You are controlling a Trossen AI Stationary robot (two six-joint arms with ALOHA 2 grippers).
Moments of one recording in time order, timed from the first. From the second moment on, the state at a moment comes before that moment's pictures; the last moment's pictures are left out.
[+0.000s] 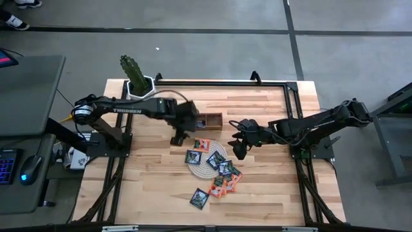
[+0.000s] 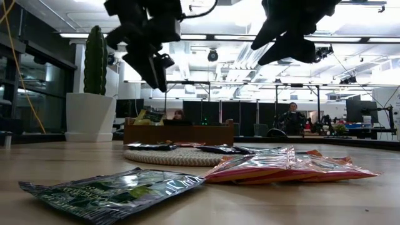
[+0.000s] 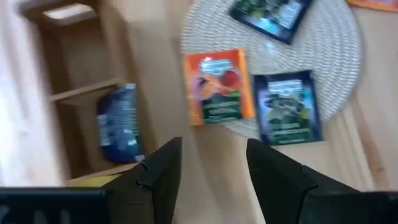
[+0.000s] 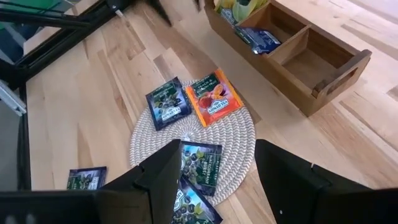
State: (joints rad) left arm 0.15 1.54 1.18 -0.75 0.13 0.39; right arm 0.18 1.27 0.89 -0.33 0.27 0.75
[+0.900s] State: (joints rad) left arm -0.12 1.32 0.66 -0.31 0.09 -0.18; right arm 0.17 1.68 0.89 0.21 0.06 0.62
